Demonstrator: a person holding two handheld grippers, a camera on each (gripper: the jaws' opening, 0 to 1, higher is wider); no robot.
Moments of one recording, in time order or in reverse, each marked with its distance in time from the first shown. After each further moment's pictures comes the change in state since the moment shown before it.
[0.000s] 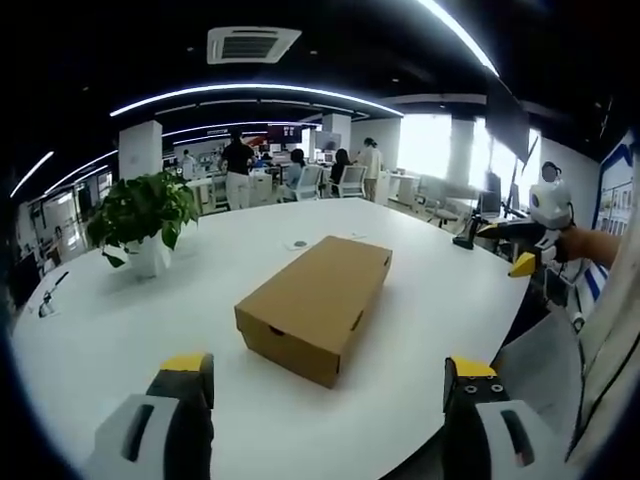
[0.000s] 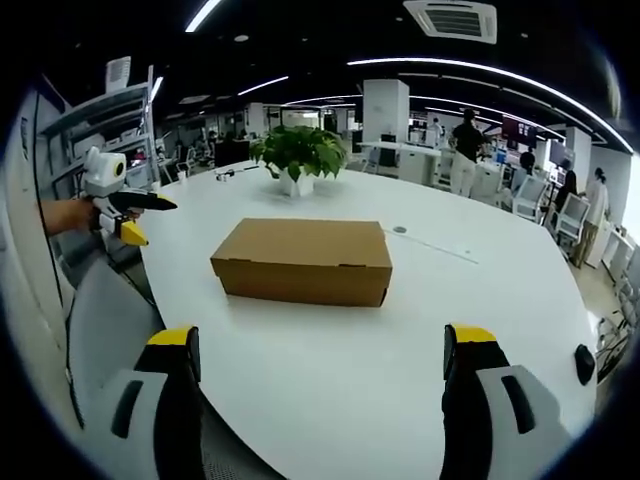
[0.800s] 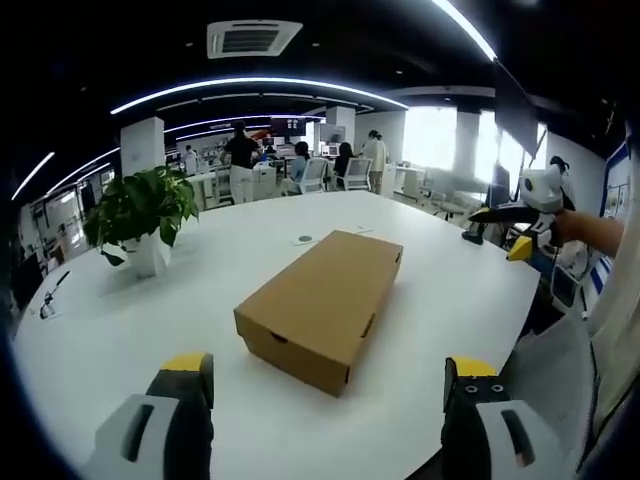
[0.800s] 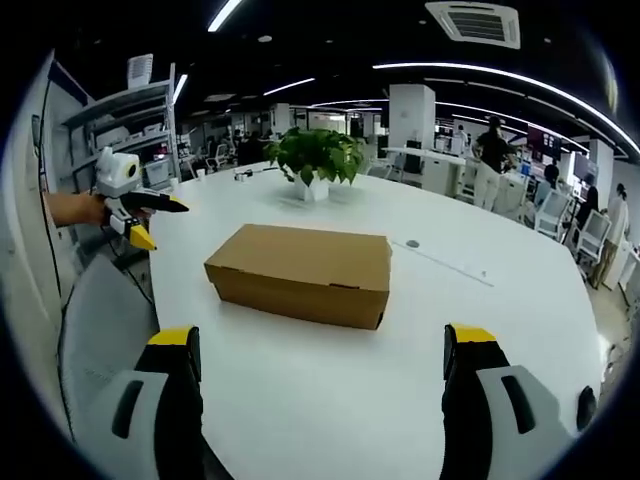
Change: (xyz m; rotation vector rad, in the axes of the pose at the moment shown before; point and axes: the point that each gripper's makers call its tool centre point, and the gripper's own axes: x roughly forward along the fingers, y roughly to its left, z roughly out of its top) left arm 0.030 0.008 0.000 -0.002 0.037 0.023; right arm 0.033 -0.033 0.020 -0.066 -0.010 0.112
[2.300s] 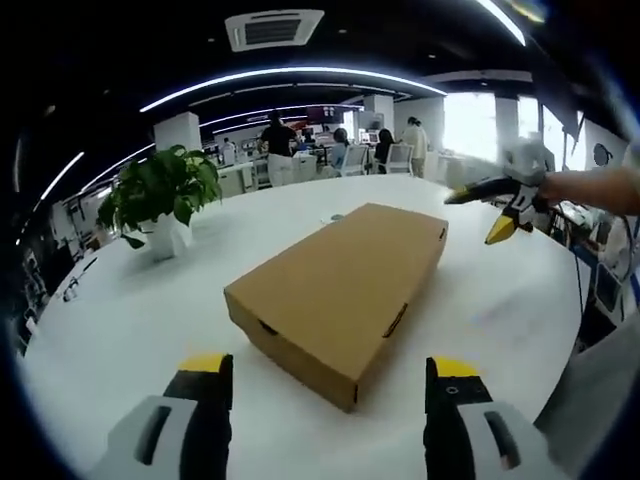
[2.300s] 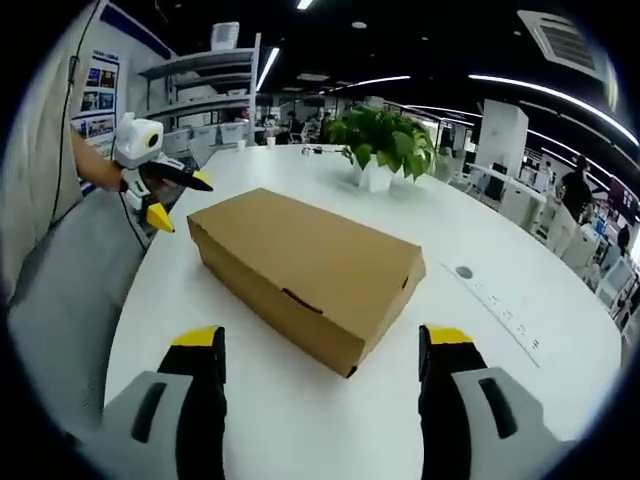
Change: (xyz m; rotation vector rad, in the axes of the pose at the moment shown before) left arm 0.067 0.003 -0.031 -0.016 0.041 0.216; right arm 0.115 -0.049 -0.010 -0.259 0.029 0.329
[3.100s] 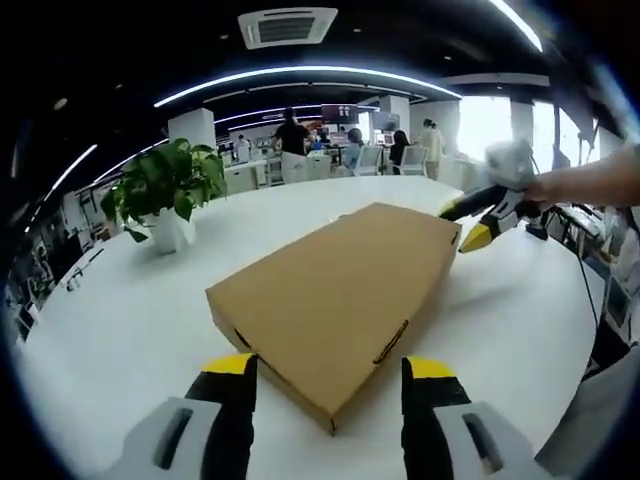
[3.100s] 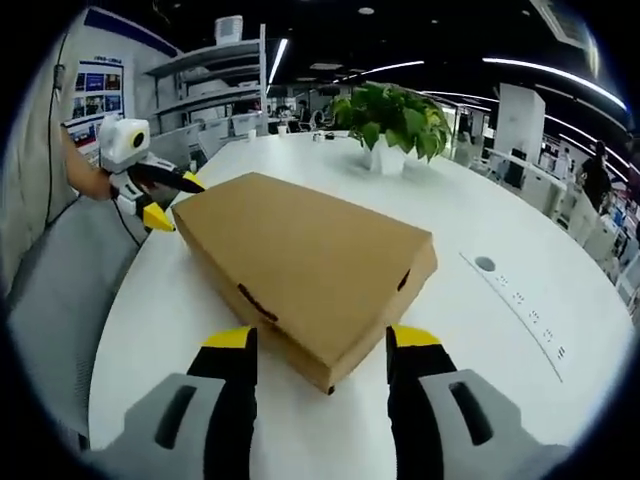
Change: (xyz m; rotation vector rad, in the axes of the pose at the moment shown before) left arm 0.027 -0.010 0.005 -0.037 -0.005 0.057; right arm 0.041 -0.021 -0.011 0.022 0.049 0.091
